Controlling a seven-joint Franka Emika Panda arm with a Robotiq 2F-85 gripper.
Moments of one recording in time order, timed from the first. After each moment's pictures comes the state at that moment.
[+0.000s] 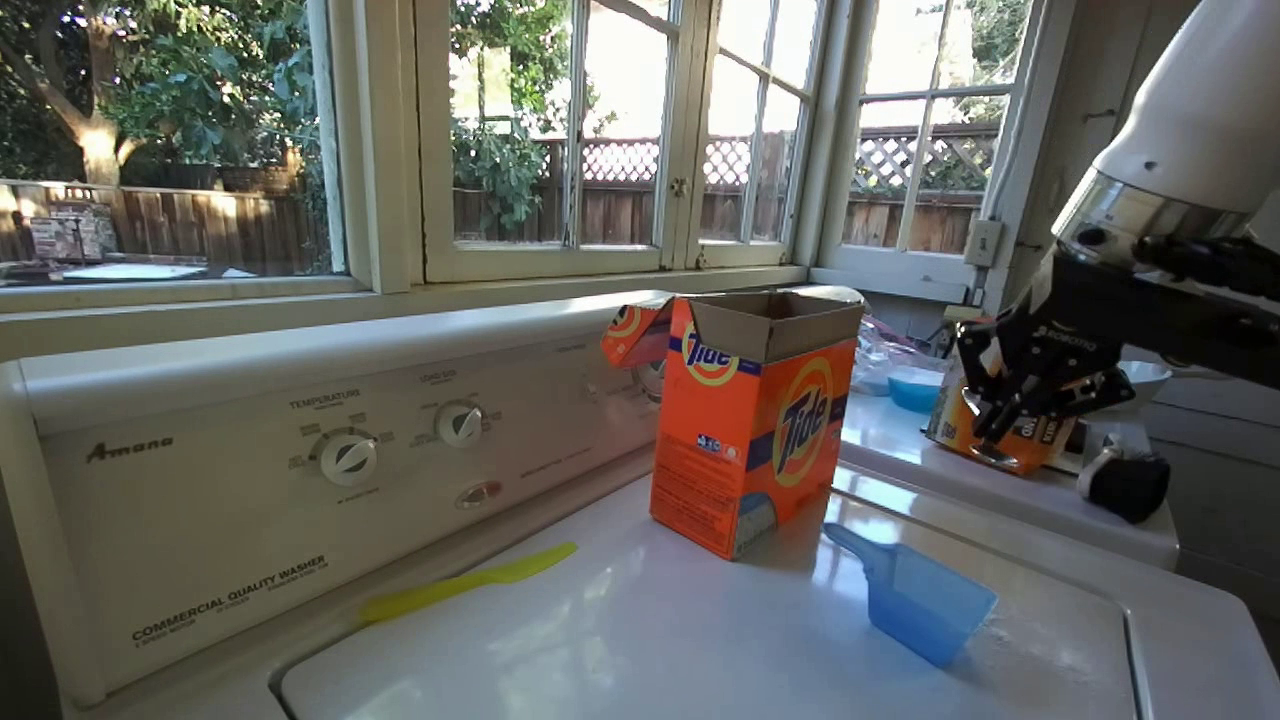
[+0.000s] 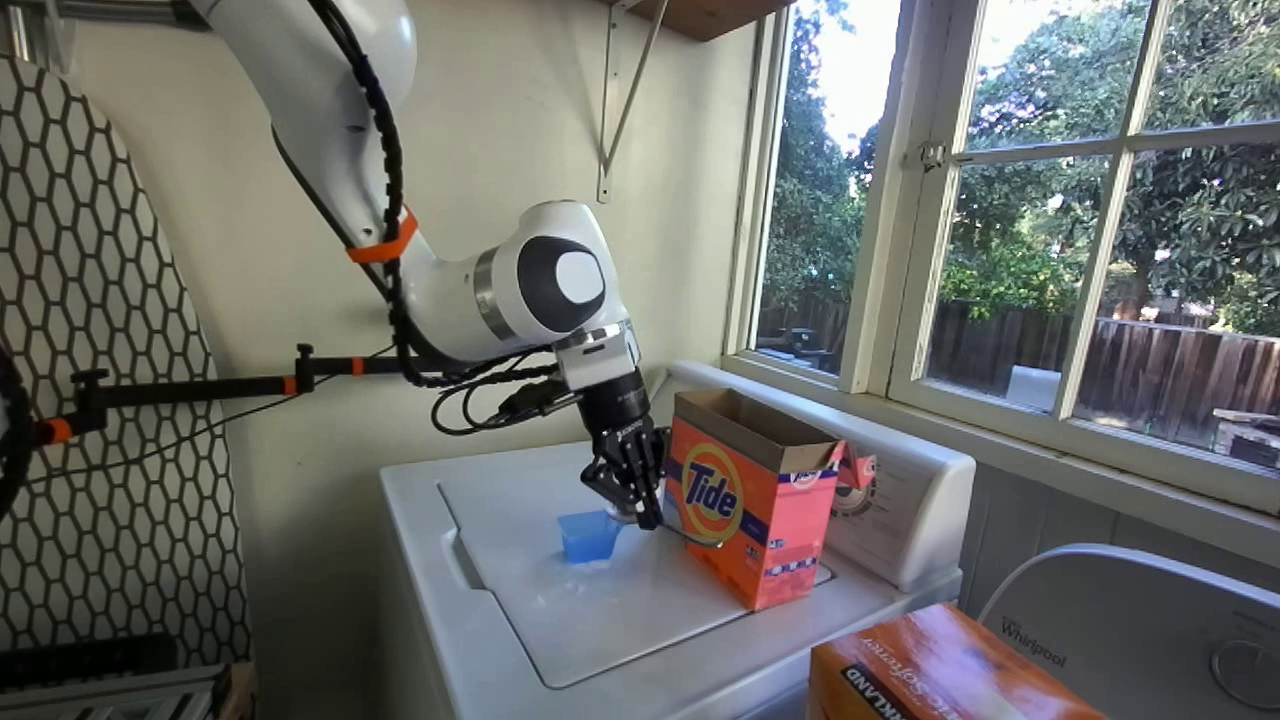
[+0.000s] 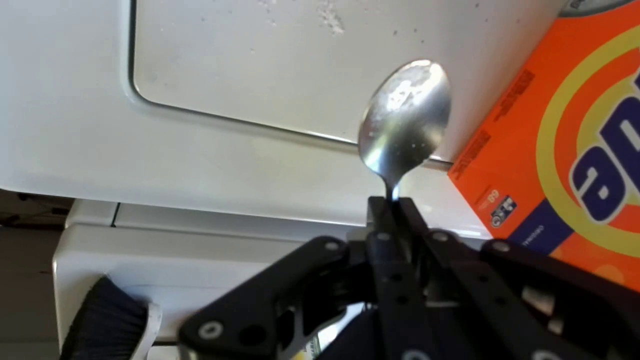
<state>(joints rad) 0.18 -0.06 0.20 -2.45 -0.59 2.61 1.86</state>
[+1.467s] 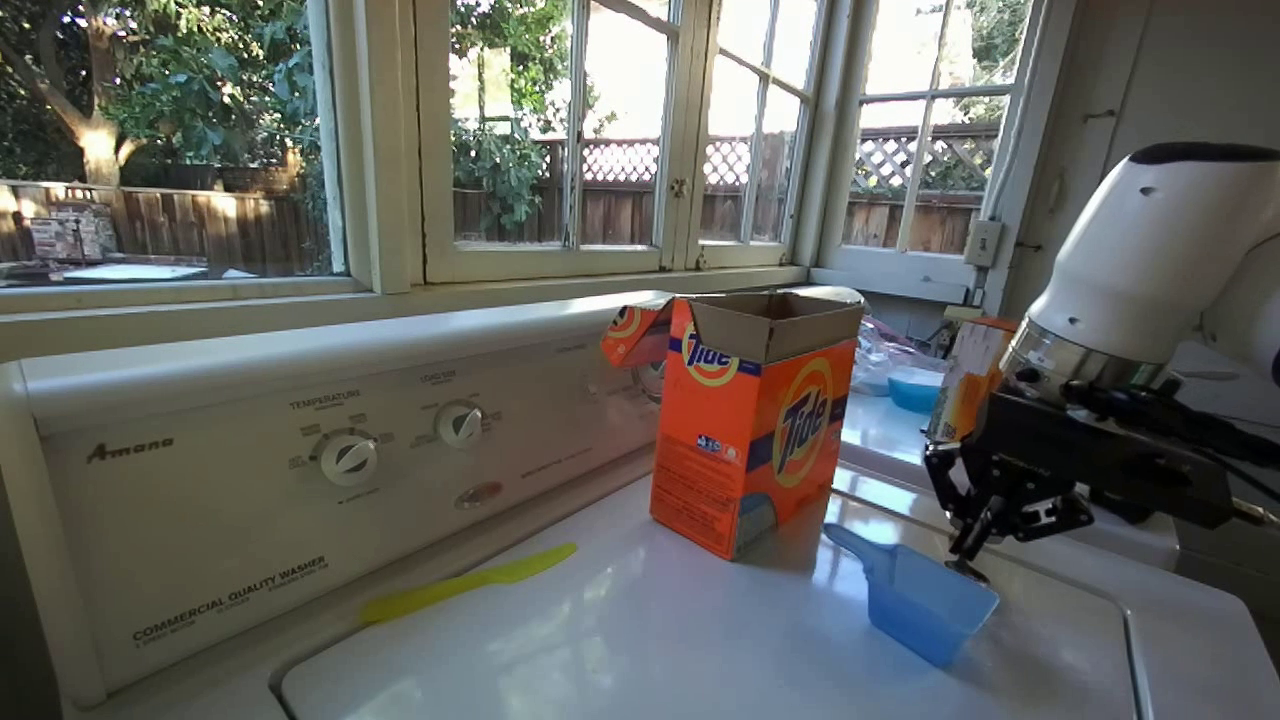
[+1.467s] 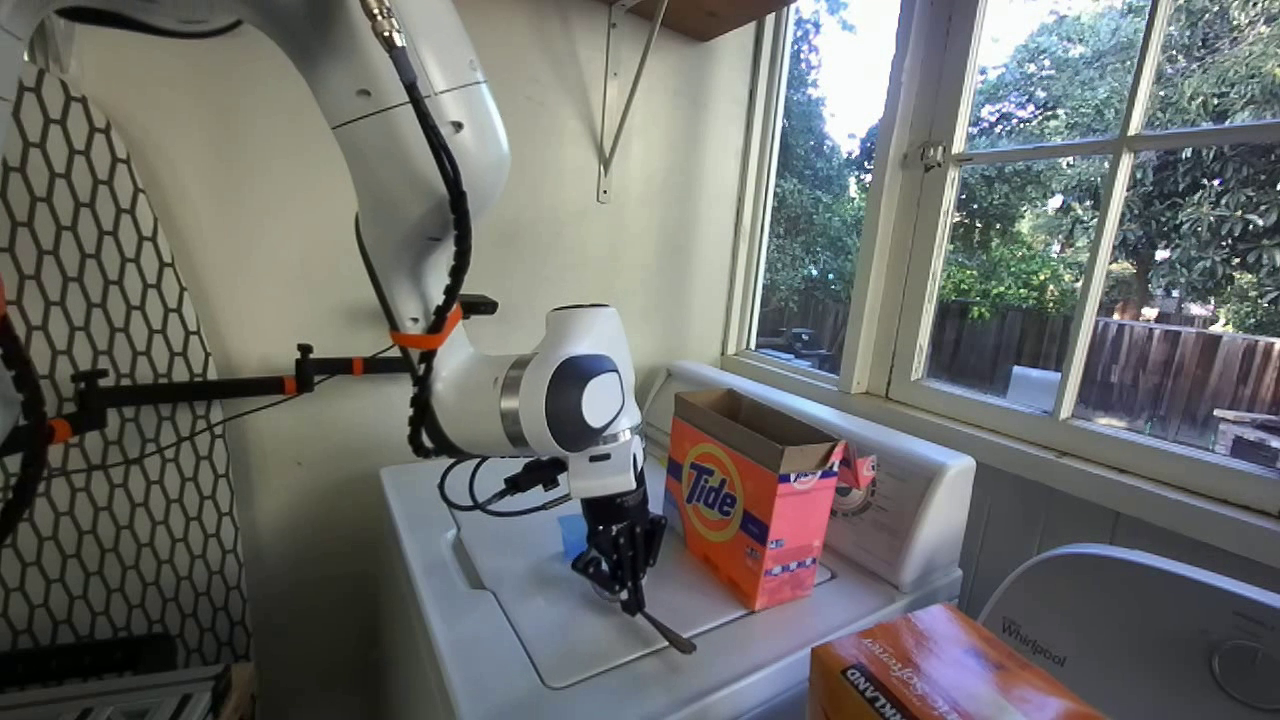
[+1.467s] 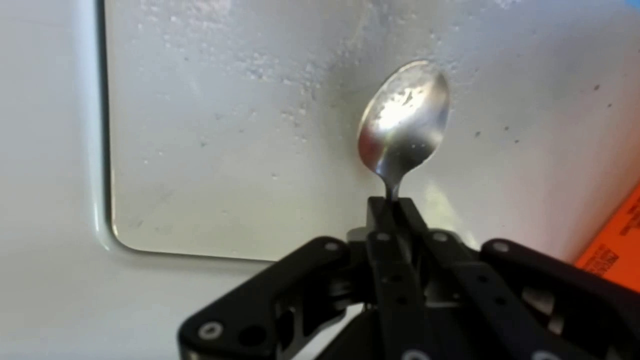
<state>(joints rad) 0.16 0.21 0.17 -2.43 -0.60 2.80 1.94</state>
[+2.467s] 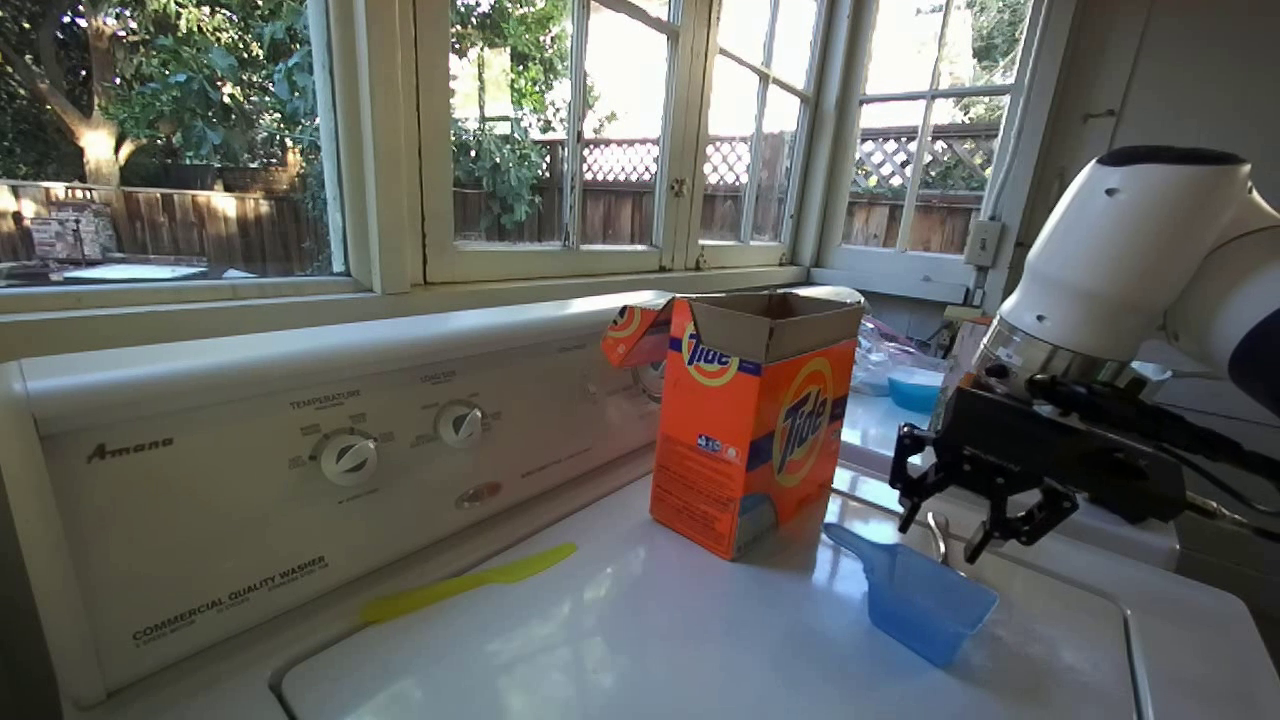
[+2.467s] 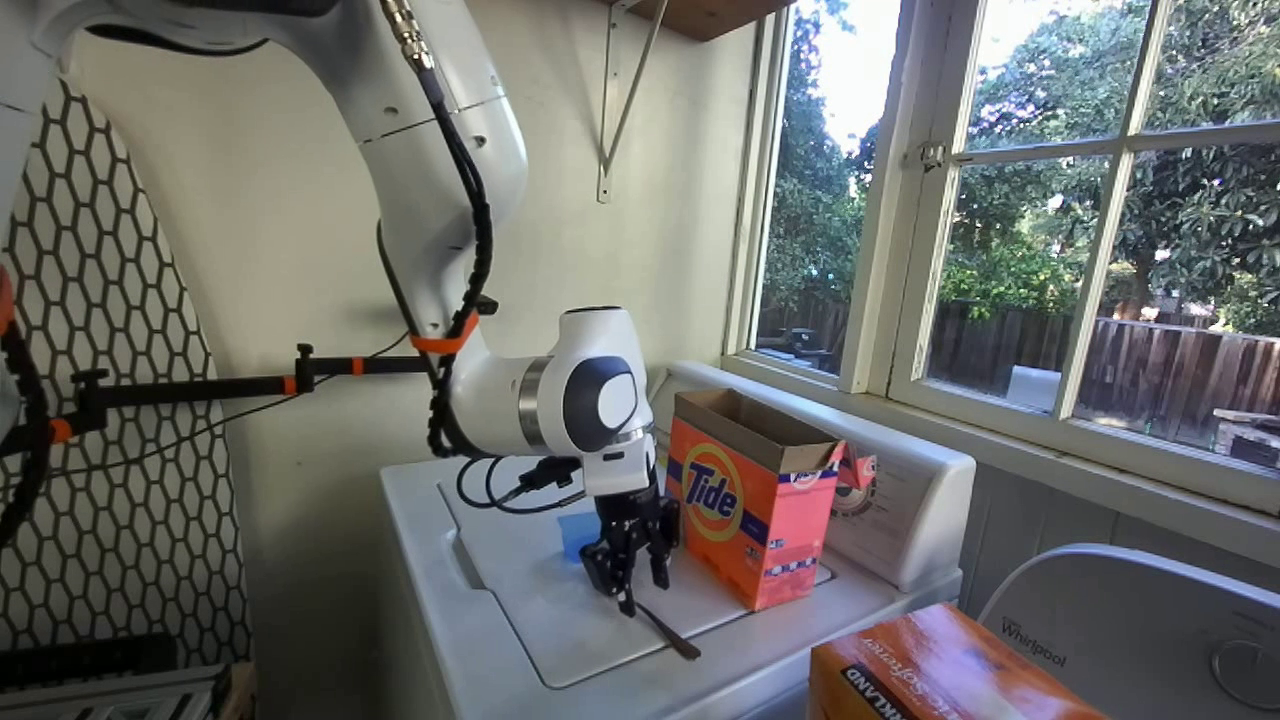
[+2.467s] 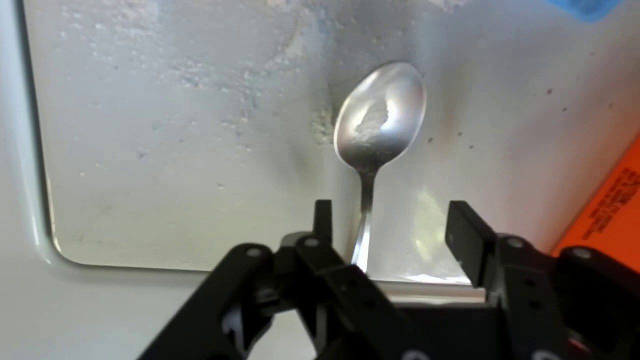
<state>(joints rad) 0.17 0.25 0.17 -2.37 -0.60 2.80 1.95</state>
